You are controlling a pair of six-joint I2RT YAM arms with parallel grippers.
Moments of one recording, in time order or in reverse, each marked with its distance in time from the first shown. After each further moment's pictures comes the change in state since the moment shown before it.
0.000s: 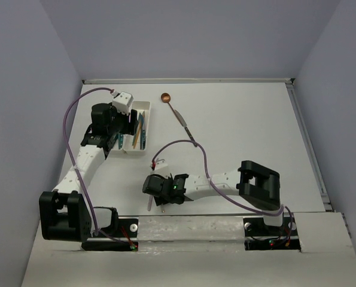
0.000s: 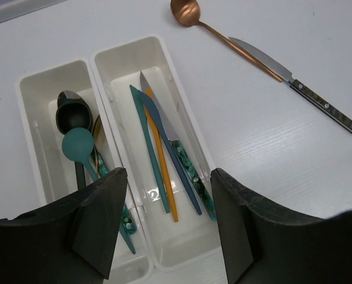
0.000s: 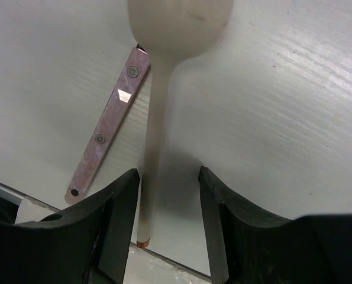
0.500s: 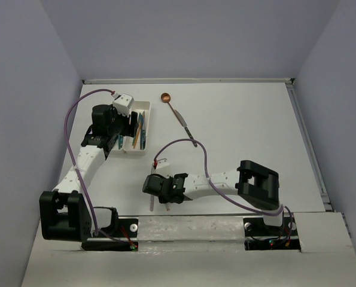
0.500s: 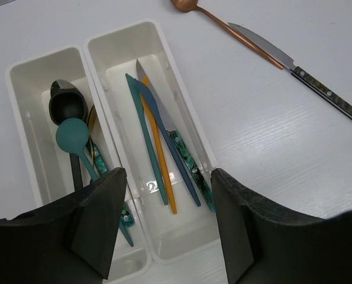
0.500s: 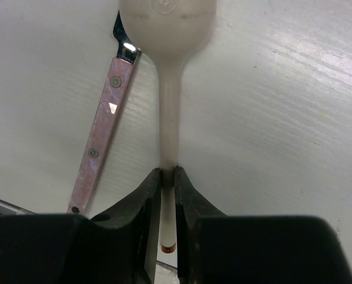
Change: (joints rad) left arm 0.000 -0.005 -0.019 -0.030 0.004 0.015; right arm 0.000 0.013 0.011 -0.032 0.027 0.051
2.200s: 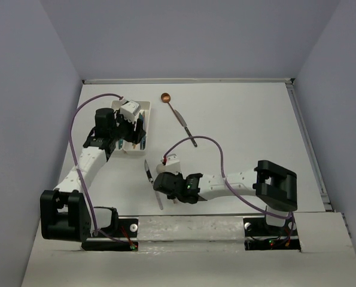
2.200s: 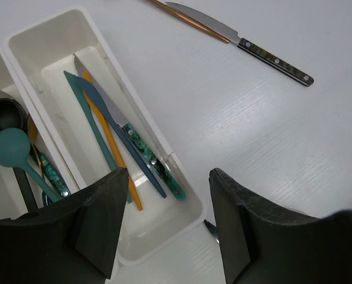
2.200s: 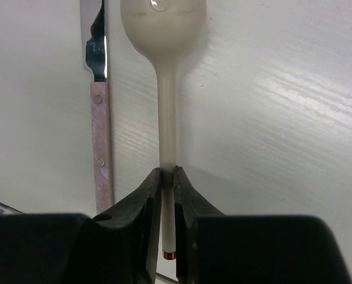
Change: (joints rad) left arm -0.014 0.013 -0.024 -0.029 0.164 0.046; right arm -0.014 -0.163 -0.180 0.134 0.123 -0.073
